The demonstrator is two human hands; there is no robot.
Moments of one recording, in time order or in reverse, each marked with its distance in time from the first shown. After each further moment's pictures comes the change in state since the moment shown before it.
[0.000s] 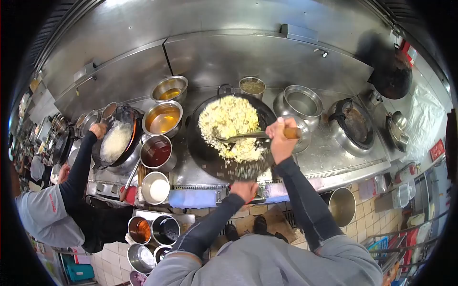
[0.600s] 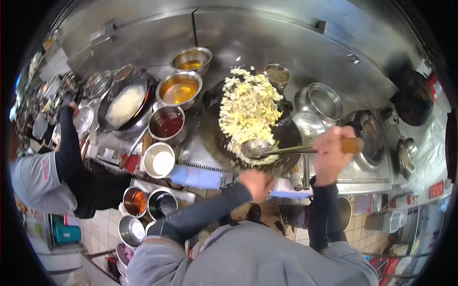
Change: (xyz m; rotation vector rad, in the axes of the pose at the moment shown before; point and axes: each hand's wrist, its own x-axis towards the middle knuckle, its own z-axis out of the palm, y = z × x) left_hand 0.010 0.063 -0.115 0.047 -0.302 -0.068; right_hand -0.001 -0.098 0.004 -0.097 -0.084 0.058
